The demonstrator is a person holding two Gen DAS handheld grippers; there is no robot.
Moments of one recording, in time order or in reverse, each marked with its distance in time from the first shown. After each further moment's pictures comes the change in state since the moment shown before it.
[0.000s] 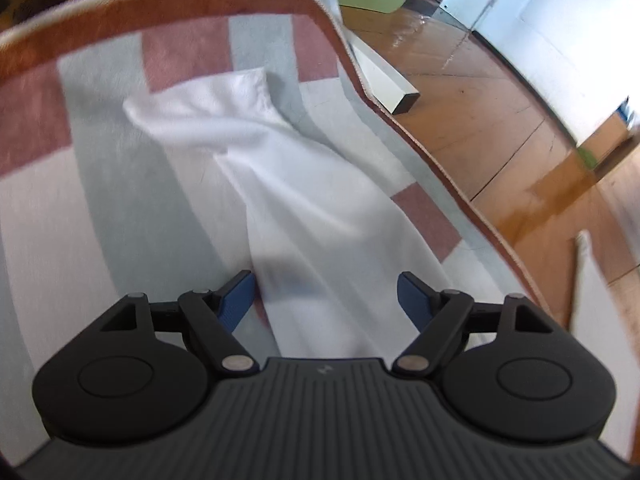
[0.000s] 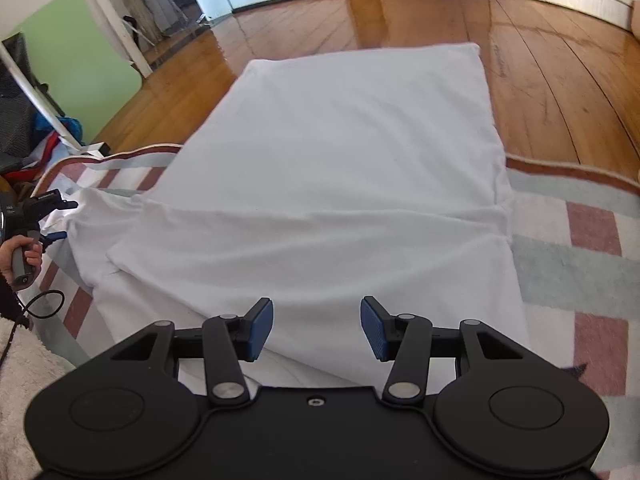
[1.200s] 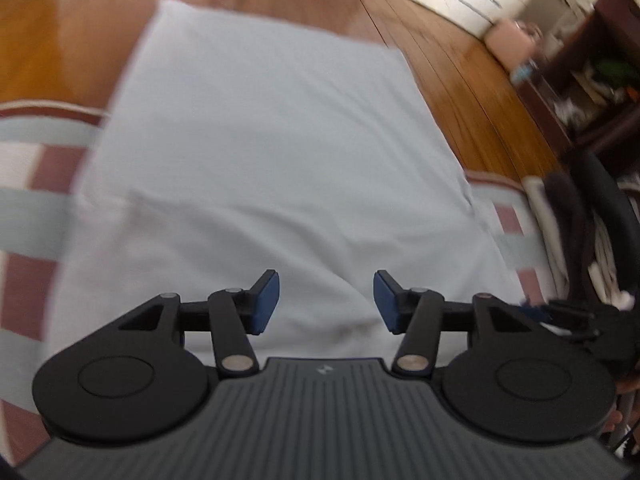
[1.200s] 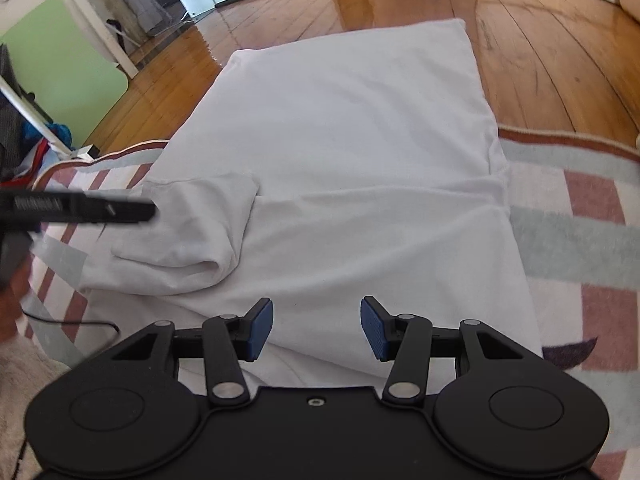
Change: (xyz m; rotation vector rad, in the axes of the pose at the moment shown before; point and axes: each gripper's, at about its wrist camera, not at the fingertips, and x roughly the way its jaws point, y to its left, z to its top) left arm -0.112 -0.248 -0.176 0.714 0.381 -0.555; right arm 0.011 0.001 -0.006 -0.005 0.017 -0.009
